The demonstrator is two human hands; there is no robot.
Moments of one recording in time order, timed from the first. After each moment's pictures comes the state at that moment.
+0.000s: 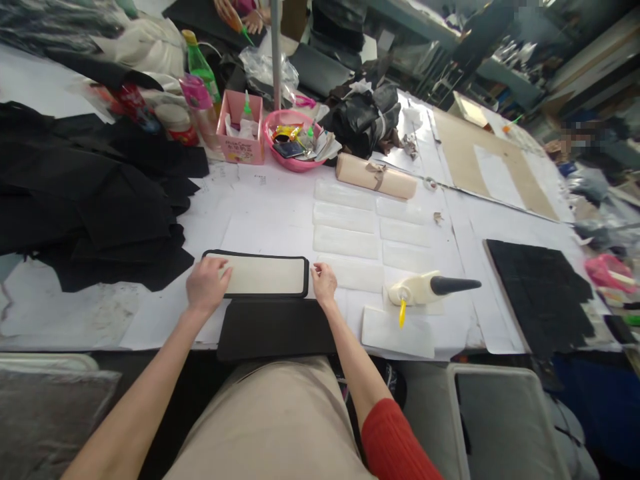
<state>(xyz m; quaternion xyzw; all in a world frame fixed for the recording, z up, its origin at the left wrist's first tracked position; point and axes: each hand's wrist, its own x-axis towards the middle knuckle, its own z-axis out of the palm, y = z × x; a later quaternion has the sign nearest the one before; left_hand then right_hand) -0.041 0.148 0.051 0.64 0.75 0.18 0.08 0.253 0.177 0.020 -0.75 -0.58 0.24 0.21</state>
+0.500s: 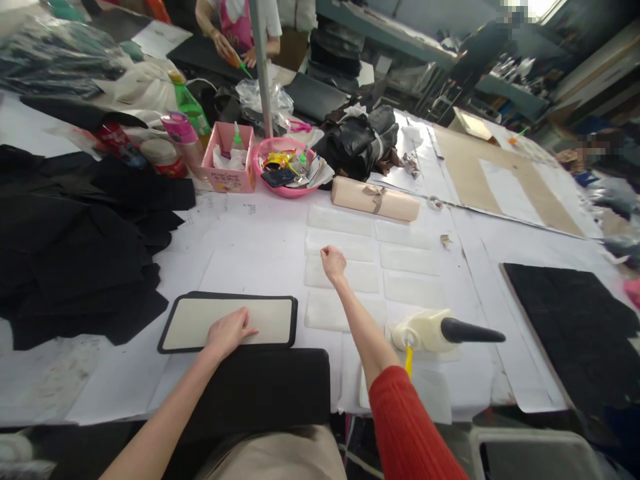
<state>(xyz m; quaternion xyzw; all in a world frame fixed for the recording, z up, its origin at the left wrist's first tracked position) 0.039 0.188 0.038 0.65 0.70 -0.13 0.28 0.310 0.366 0.045 -0.75 -0.63 0.17 0.10</state>
